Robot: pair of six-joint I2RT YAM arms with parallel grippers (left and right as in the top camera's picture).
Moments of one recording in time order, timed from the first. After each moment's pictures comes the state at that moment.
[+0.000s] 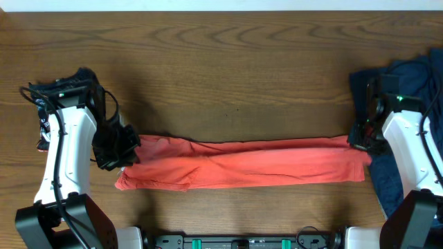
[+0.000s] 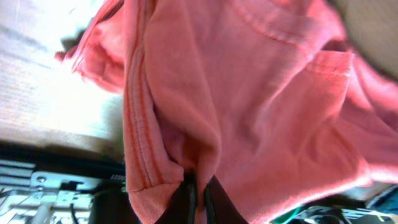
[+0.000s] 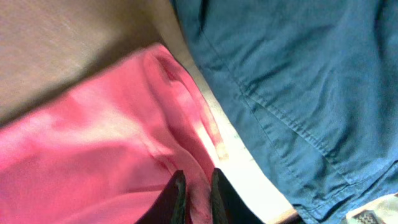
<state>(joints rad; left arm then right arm) 0.22 1.54 1.18 -1.45 0.24 -0.25 -0.15 1.54 1.07 -1.09 0.23 0.30</state>
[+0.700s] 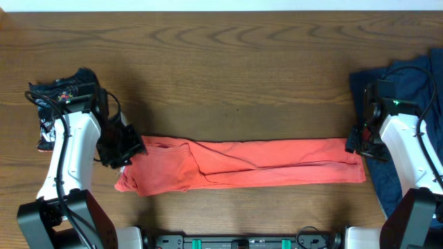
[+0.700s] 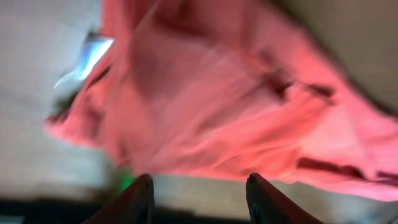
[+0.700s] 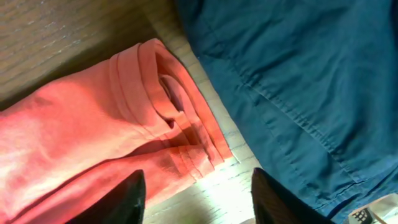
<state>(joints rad) 0.22 1.54 1.09 -1.24 0.26 -0.25 -0.15 1.54 1.03 -1.07 0.23 0.29</state>
